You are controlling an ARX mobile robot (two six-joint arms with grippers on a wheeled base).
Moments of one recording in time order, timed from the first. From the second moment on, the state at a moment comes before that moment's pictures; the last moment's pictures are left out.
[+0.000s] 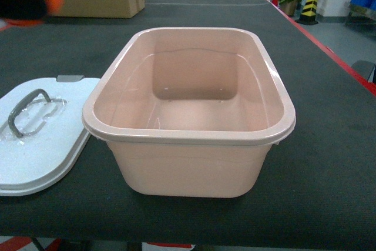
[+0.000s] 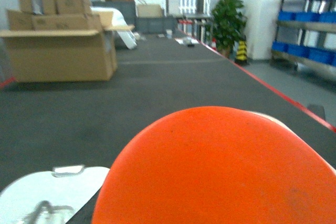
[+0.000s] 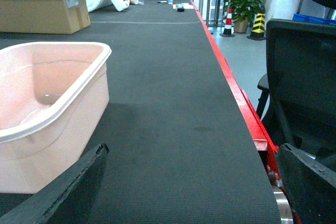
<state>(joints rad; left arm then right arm) -0.46 1.28 0.45 0.97 -0.31 0.05 0.00 0.00 0.01 -0.01 0.00 0.00</state>
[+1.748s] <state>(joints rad) 0.14 2.19 0.89 0.95 -0.03 0.10 0.00 0.00 0.01 -0.01 0.00 0.00</state>
